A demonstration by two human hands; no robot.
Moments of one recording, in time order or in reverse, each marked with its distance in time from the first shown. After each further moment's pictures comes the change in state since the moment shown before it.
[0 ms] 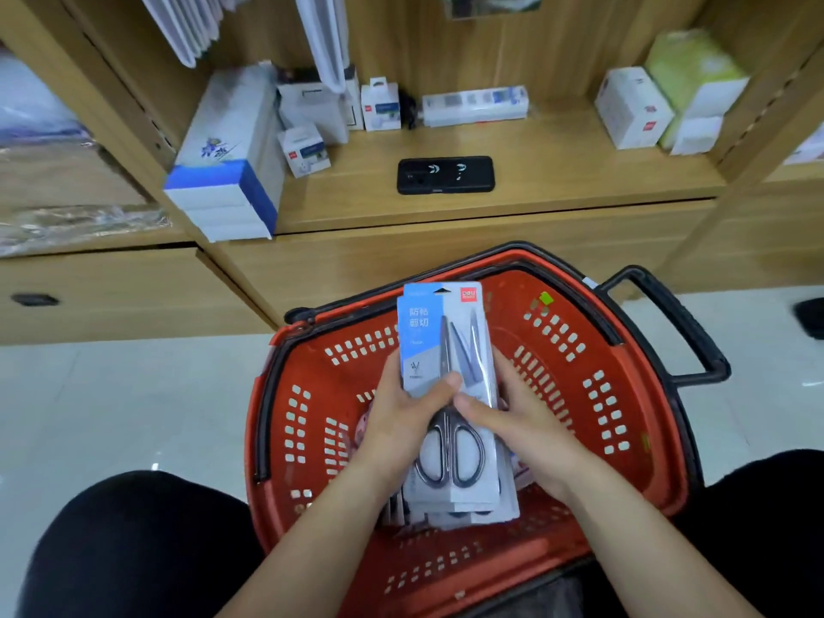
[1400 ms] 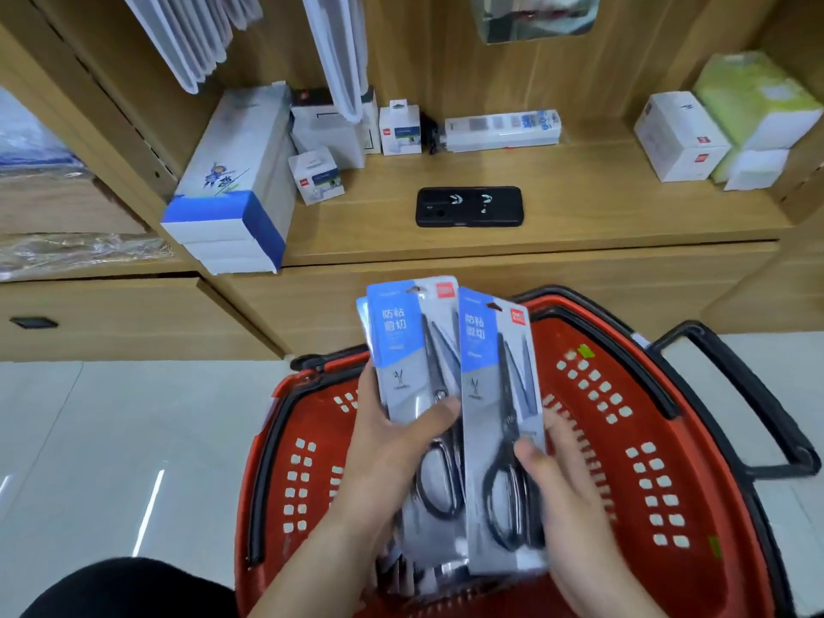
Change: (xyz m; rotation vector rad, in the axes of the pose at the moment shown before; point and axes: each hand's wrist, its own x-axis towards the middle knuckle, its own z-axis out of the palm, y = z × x) left_hand 0.025 0.048 -0.005 -0.060 0.177 0.027; right_hand 0.016 0.001 0.013 0.105 0.357 -0.020
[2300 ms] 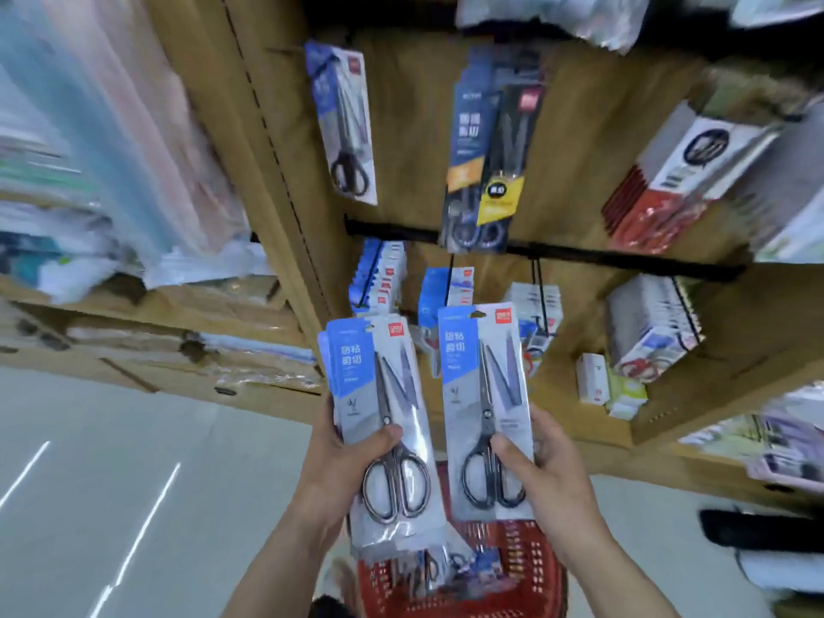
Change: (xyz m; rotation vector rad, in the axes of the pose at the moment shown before) left_hand -0.216 0.512 -0.017 -0.046 0.211 0.040; right_hand -0.202 -0.513 0.132 -0.278 -0.203 -0.190
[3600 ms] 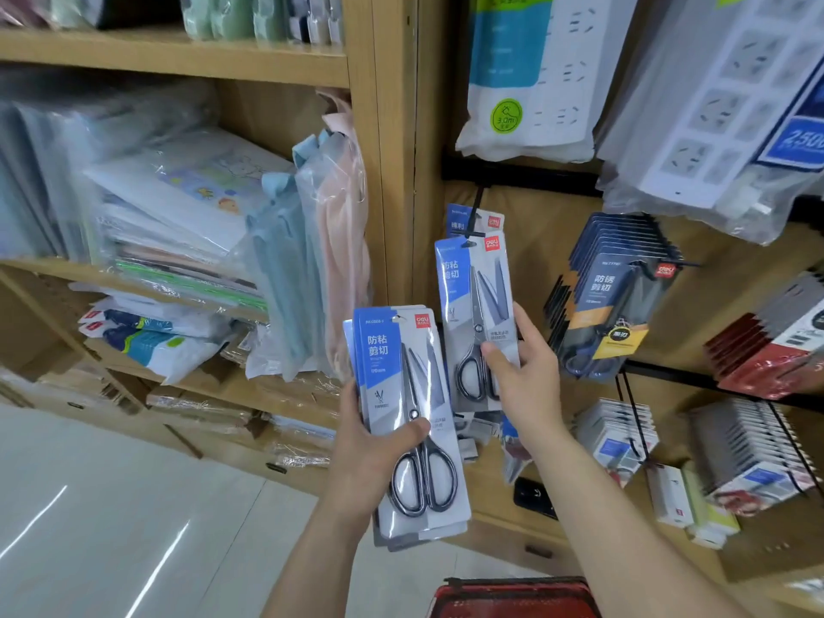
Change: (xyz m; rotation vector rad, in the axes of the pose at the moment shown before) left_hand 0.073 0.170 -0.099 -0.001 0.067 0.214; right_hand 0.163 -0.173 0.199 -0.130 0.125 -0.403
